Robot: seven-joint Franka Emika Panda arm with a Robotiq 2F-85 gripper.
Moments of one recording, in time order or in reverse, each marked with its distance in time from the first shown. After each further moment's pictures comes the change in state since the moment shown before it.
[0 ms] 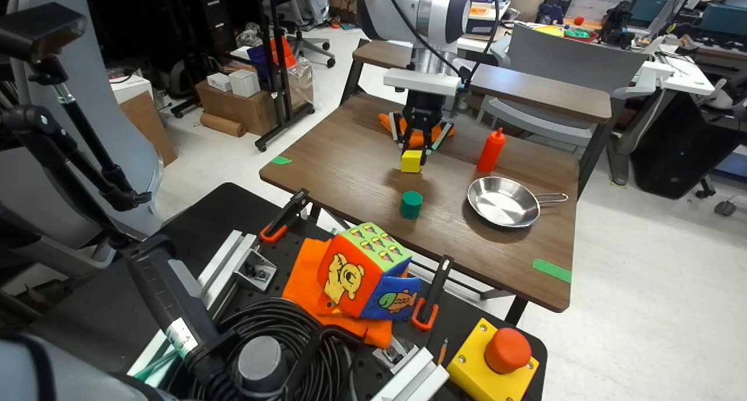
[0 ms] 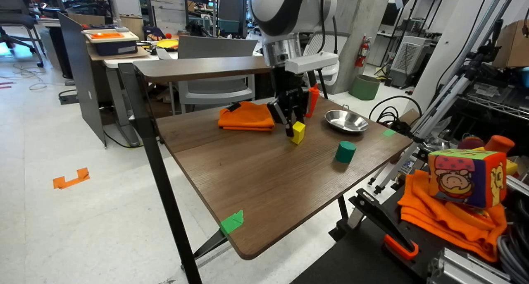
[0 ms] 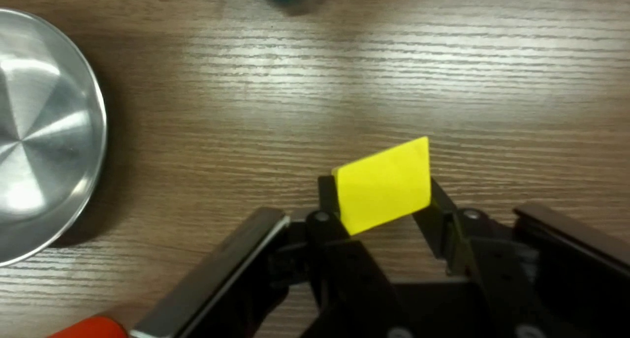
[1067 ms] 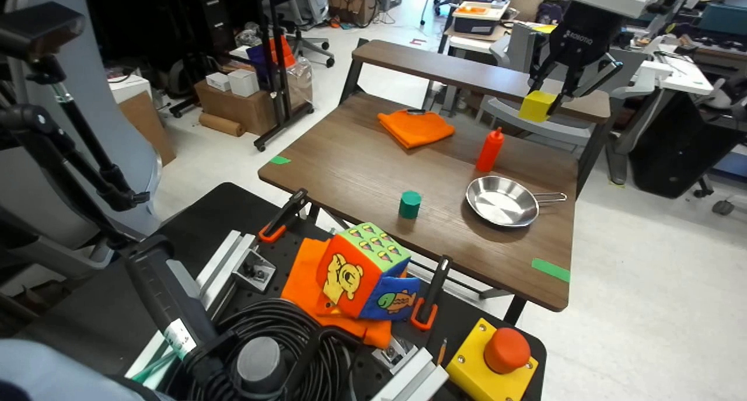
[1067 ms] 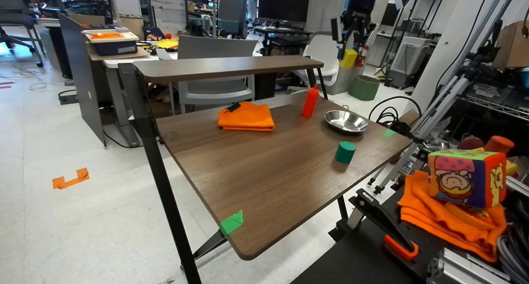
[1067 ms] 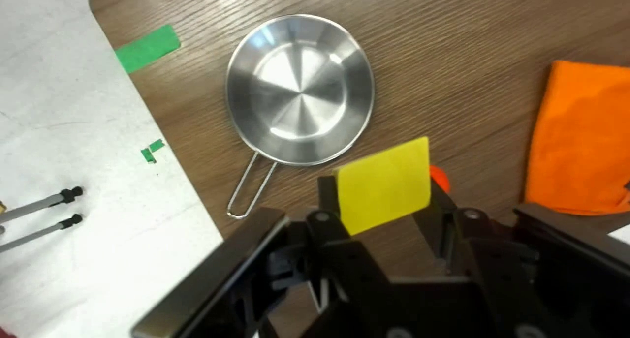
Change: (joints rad) arm -0.281 -0.325 -0.089 -0.086 0.213 -0.005 -0.007
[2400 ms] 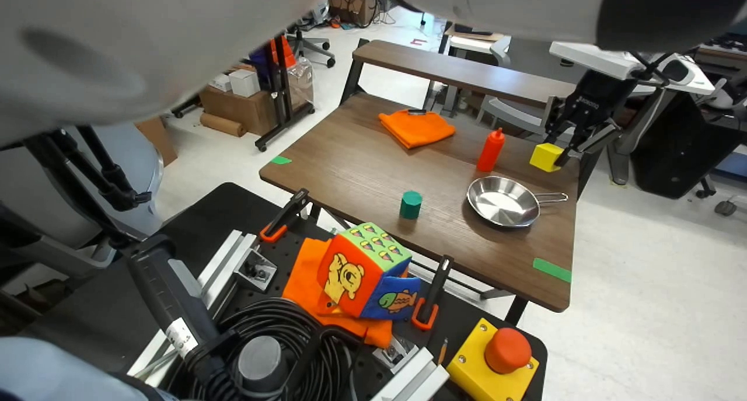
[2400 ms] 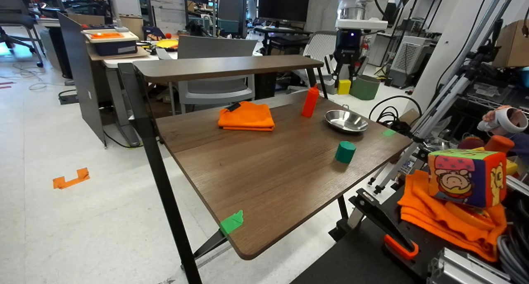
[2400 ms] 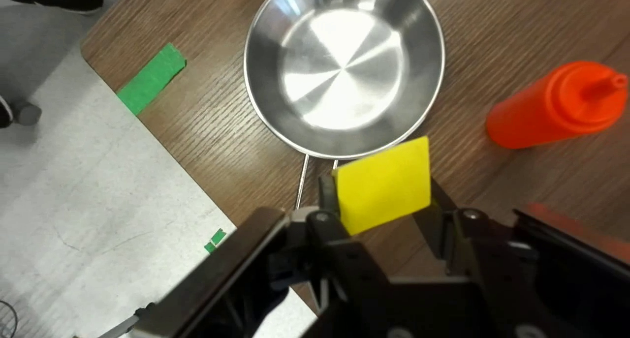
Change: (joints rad) arm -0.081 0.607 -0.032 0.826 0.034 -0.435 0.285
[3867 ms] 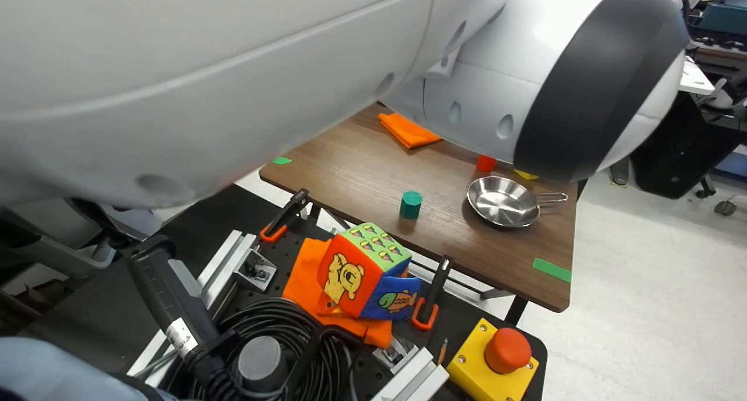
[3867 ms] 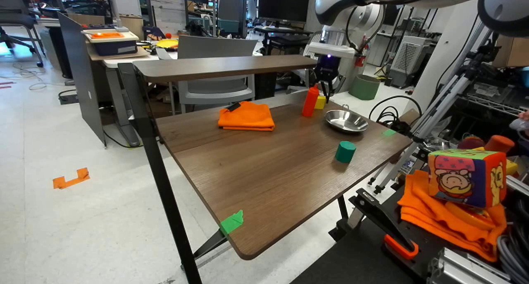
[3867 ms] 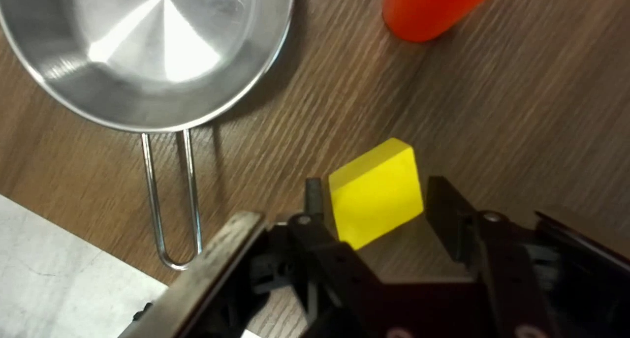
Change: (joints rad) arm 0.014 0.236 0.030 0.240 0.031 0.202 0.303
